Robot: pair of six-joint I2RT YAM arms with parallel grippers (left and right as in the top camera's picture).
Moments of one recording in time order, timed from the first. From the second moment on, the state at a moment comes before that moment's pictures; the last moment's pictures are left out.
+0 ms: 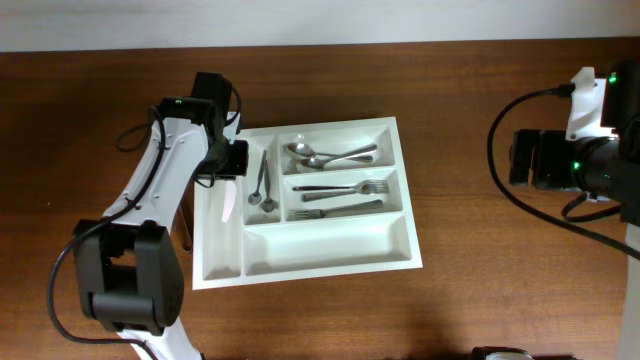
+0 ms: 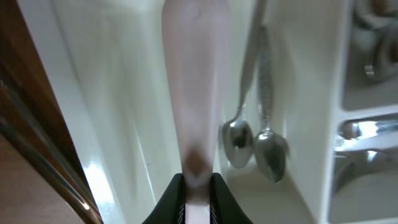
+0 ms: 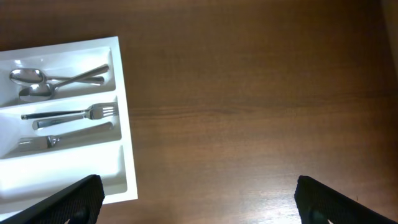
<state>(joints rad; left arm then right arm) -0.14 1.92 1.56 -1.08 0.01 -0.09 -0.07 1.40 2.00 -1.59 0.06 0.00</state>
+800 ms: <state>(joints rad) -0.54 1.92 1.53 -1.21 0.00 0.50 -0.07 1.40 2.00 -1.55 0.06 0.00</state>
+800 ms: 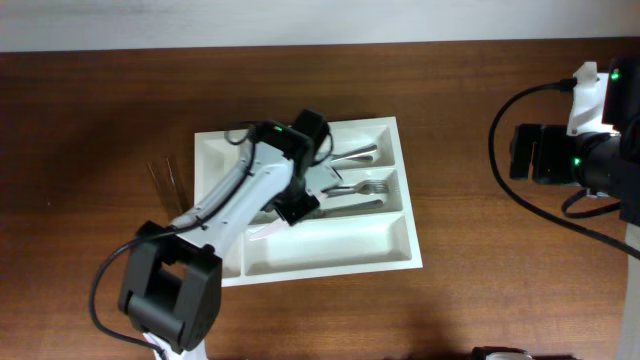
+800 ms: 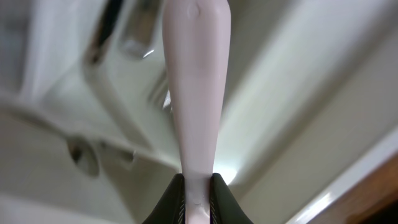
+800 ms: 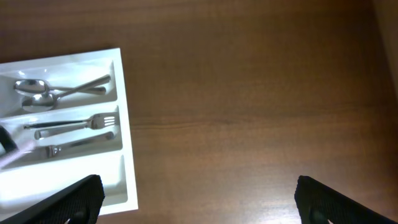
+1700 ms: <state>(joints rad) -0.41 1.69 1.69 -1.38 -0.06 0.60 -0.07 1.40 2.00 -1.53 0.06 0.00</state>
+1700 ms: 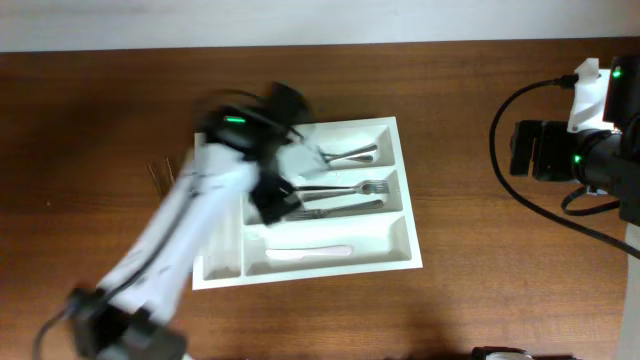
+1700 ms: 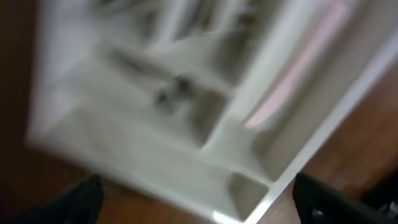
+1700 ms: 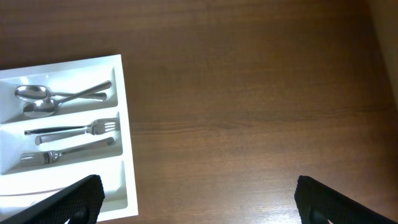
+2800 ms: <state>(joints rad) 0.25 1.70 1.14 -0.81 -0.03 -0.39 -0.07 1.40 2.00 -1.53 0.06 0.00</state>
